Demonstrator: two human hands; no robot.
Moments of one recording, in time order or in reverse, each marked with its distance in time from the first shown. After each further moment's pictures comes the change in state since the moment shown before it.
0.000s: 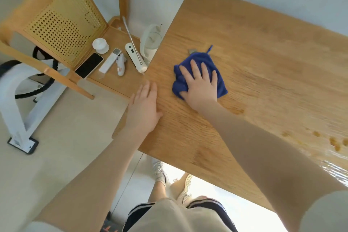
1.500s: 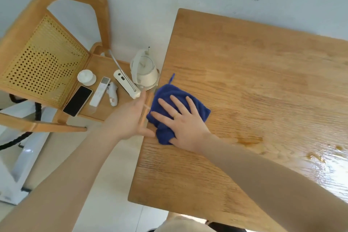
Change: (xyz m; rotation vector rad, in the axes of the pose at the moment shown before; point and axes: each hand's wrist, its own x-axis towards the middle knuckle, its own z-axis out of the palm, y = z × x) left_hand 0.123 -0.068 -0.060 -0.009 -0.331 0.281; right_hand 0.032 -0.050 0.003 -0.032 -0.074 -0.318
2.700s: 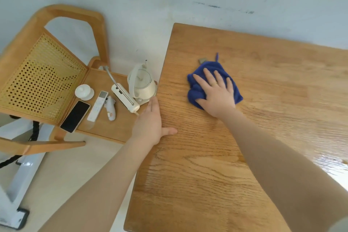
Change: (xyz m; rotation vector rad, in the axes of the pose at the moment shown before) left_hand 0.053 0.044 0.020 -0.117 0.180 -0.104; right_hand 0.030 0.125 -0.031 0.093 0.144 0.535
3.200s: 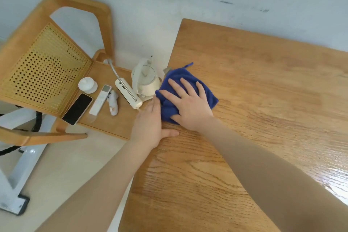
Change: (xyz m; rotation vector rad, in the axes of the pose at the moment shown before) left_hand -0.001 -0.004 0.004 -0.010 0.105 0.036; right_hand -0.006 -0.070 0.013 -0.071 -0.050 -0.389
